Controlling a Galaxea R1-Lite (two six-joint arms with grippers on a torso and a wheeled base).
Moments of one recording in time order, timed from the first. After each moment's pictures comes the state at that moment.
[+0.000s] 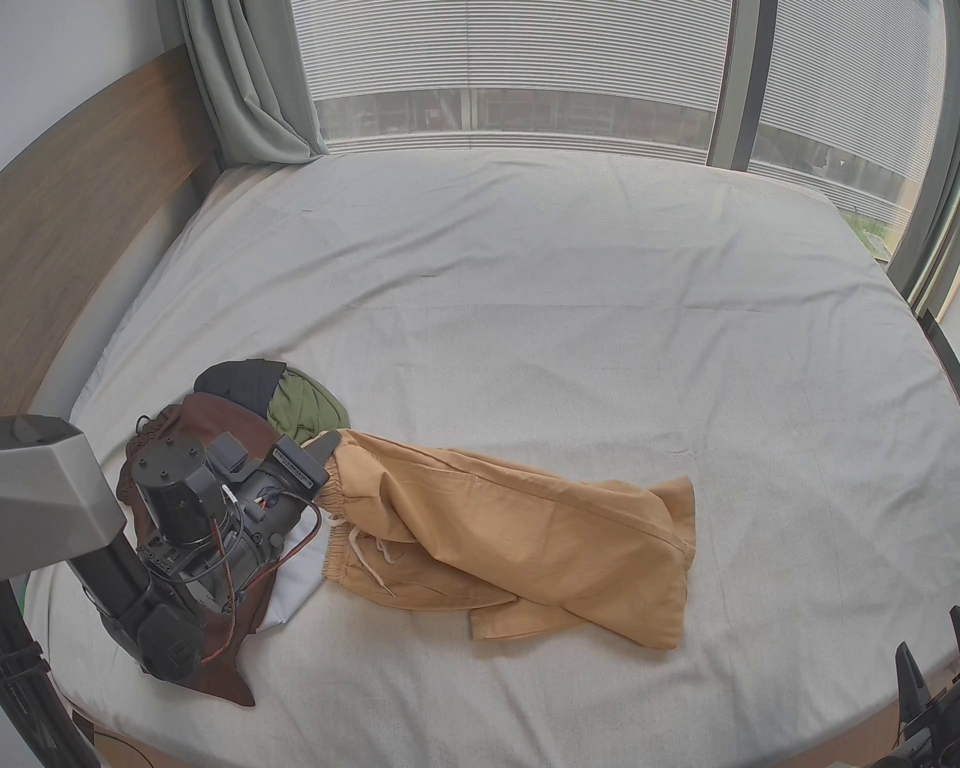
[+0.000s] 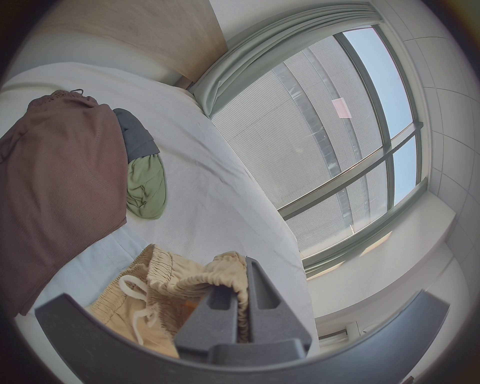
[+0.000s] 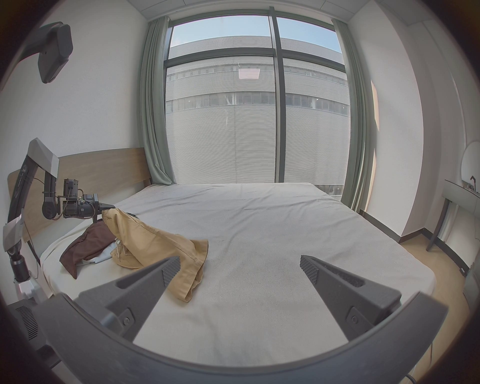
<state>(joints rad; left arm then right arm) -0.38 2.01 -0.42 -1.55 0.02 -0.90 0.00 0.02 -0.02 0.00 0.01 0.00</state>
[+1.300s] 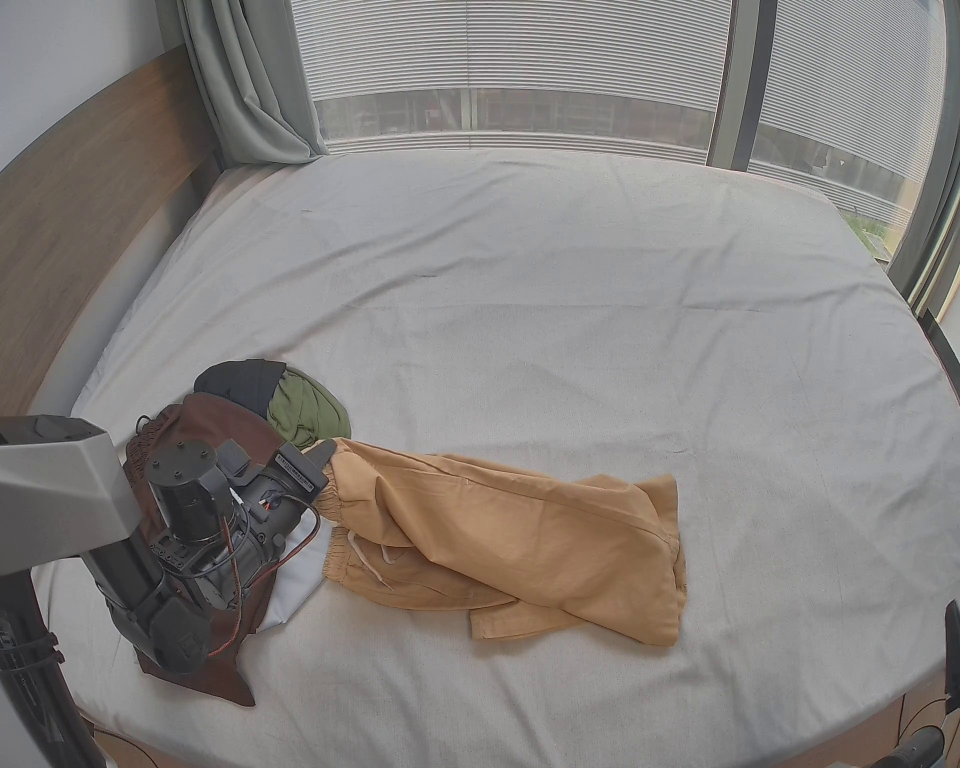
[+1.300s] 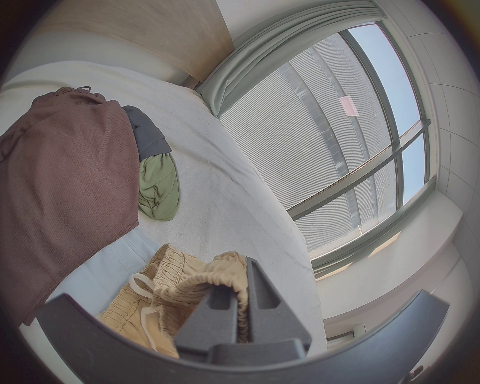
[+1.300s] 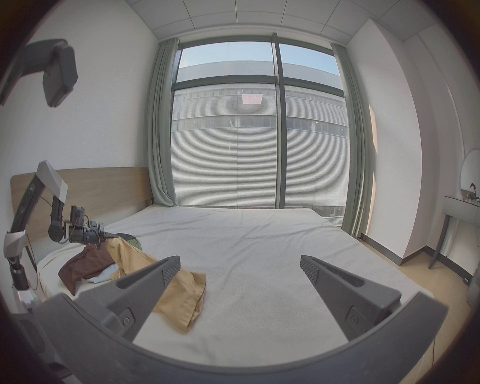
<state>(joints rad) -0.34 2.07 -0.44 -1.55 0.02 -0.89 0.00 0.05 -0.13 -0.07 0.01 -0.02</state>
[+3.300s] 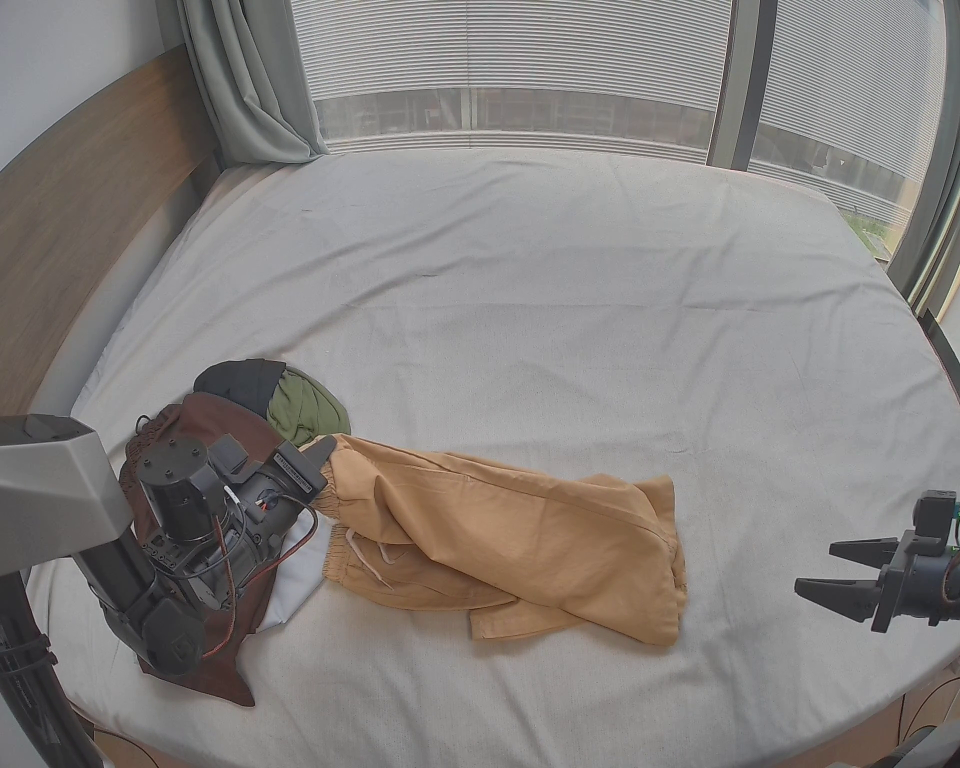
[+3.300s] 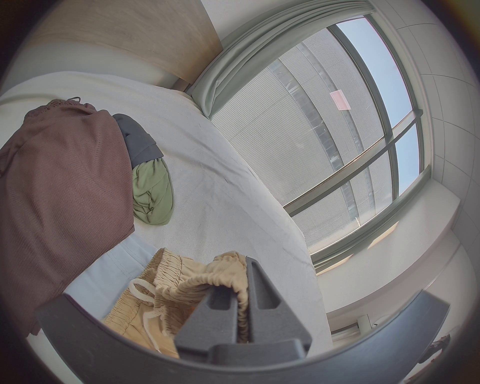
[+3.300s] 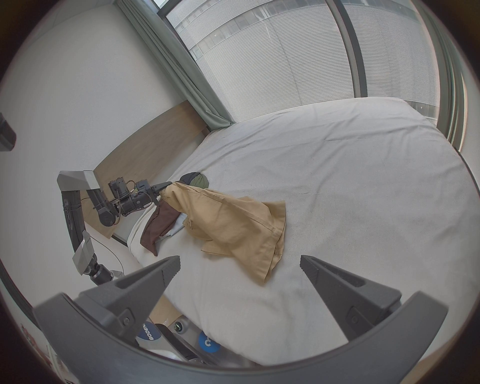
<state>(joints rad) -0.34 2.04 -0.43 -1.55 0.00 -0.83 0.00 1.11 -0.30 -0.27 0.57 0.01</state>
